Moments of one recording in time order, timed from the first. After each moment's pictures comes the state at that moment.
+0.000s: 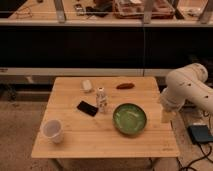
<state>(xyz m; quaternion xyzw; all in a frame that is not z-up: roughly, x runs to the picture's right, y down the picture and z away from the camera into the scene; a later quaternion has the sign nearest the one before) 0.284 0.106 0.685 -0.28 0.02 0.02 0.96</state>
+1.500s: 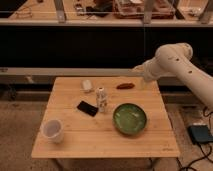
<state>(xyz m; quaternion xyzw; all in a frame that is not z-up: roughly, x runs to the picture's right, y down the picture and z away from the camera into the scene) 0.179 -0.060 0.736 -0.11 -0.16 -0.08 0.98</state>
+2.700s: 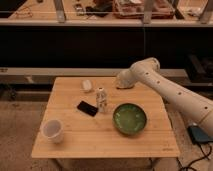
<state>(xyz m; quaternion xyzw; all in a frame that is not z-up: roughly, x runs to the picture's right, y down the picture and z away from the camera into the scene) 0.077 -0.037 0.845 -0.04 -0.21 -0.22 0.95</state>
